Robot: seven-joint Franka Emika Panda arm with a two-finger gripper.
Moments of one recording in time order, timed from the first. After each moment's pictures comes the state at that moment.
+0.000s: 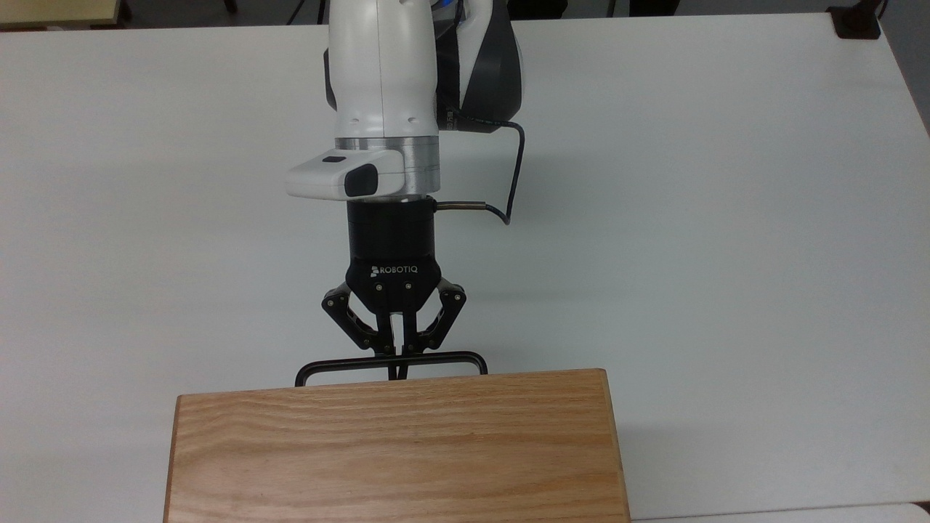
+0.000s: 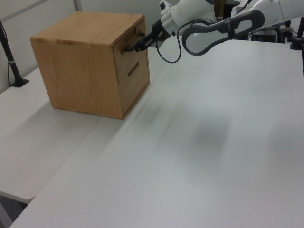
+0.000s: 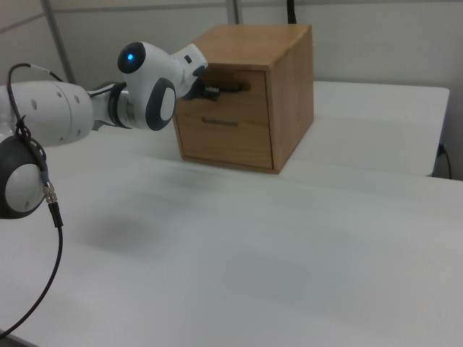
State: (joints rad) arm 0.08 0.61 -0.02 -1.36 -0.02 2.90 -0.03
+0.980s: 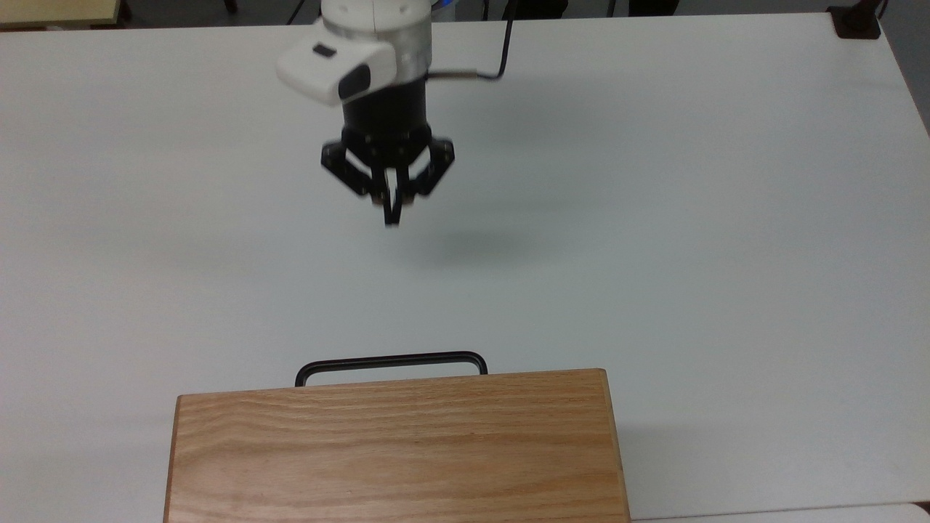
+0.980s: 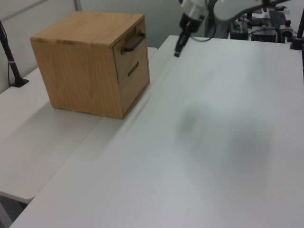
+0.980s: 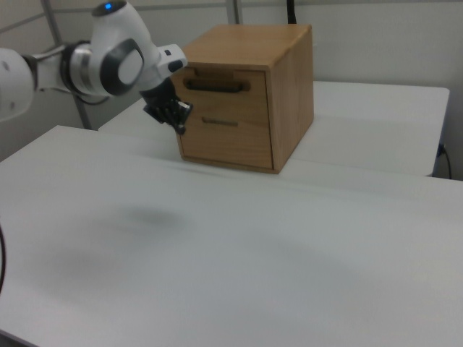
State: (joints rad) arm 0.08 0.23 -0.02 -1.61 -0.03 2.21 -0.03
